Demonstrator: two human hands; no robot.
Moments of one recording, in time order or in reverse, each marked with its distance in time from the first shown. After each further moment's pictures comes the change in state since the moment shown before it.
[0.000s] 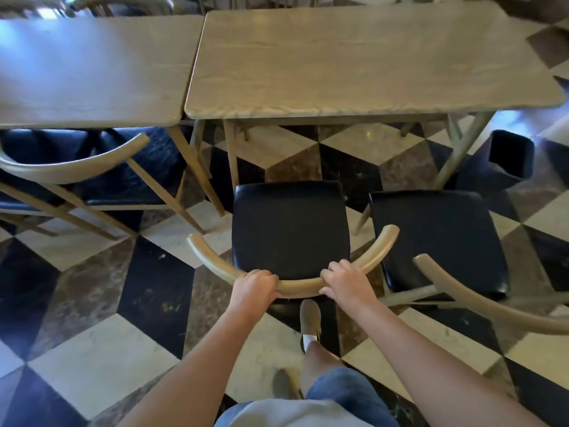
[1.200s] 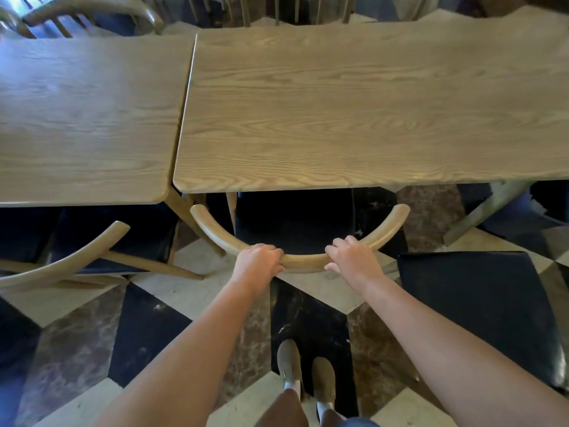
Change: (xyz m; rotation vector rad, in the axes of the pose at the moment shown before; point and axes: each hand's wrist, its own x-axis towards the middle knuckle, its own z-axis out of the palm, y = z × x) left_hand 0.302 -0.093 -0.152 0.100 -0.018 0.100; right_hand 0.314 0.077 -0.095 -0.061 -0.022 0.022
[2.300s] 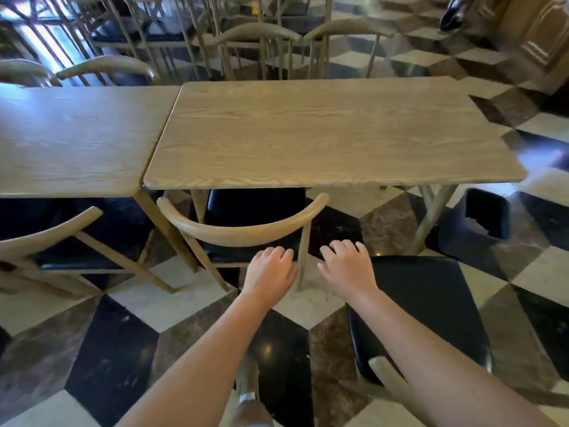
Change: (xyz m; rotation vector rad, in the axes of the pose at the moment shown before) left_hand -0.088 0.233 0.027 -0.073 0.396 0.043; right_hand -0.196 0.092 -0.016 -0.038 0.347 0.120
